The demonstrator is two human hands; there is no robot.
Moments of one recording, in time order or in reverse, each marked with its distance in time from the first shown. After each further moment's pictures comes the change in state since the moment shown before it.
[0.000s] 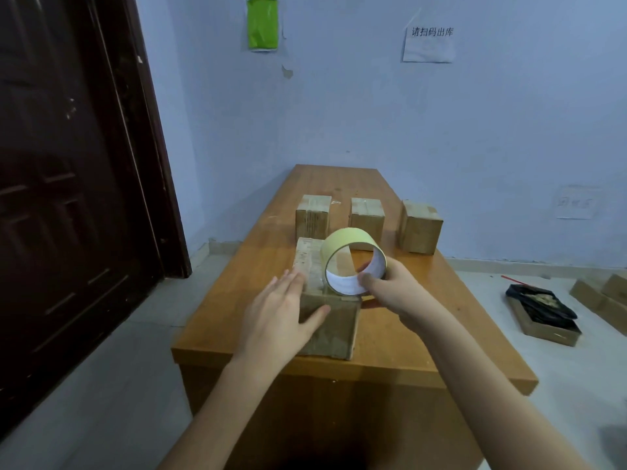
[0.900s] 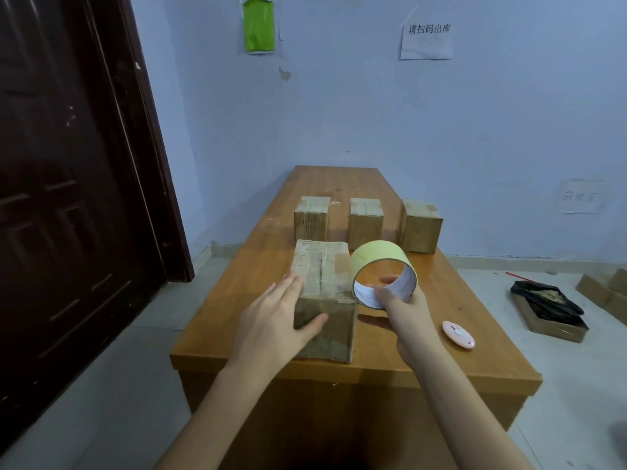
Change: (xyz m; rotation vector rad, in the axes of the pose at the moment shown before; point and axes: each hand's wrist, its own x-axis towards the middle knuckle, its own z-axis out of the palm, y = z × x) left_hand 0.000 -0.005 0.003 0.032 -0.025 0.059; right_hand -0.016 0.035 0.012 0.525 0.357 0.127
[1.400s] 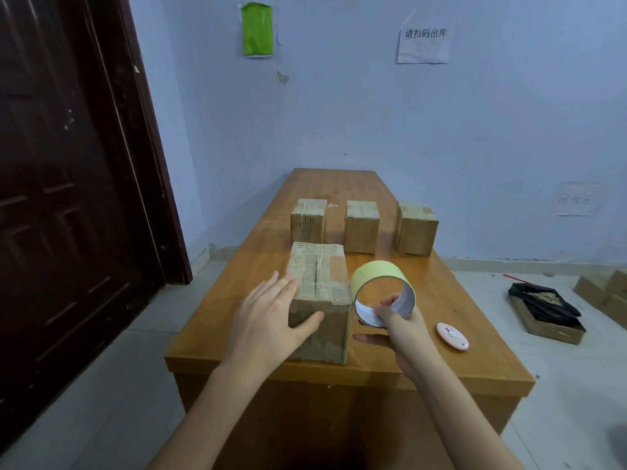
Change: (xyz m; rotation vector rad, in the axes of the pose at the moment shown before) left_hand 0.002 0.005 -0.005 0.026 -0.001 -0.008; right_hand 0.002 0.014 -0.016 0.027 -0.044 0.159
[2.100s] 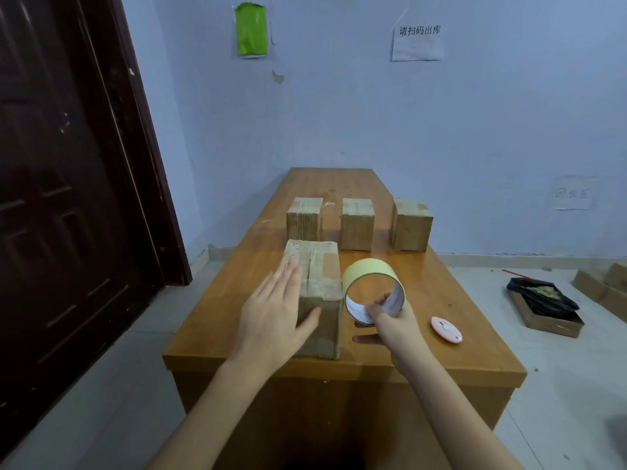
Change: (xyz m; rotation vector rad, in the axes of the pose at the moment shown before) left_hand 0.002 0.013 0.003 0.052 0.062 0.137; right_hand 0.001 0.005 0.000 -0.187 -0.021 -0.094
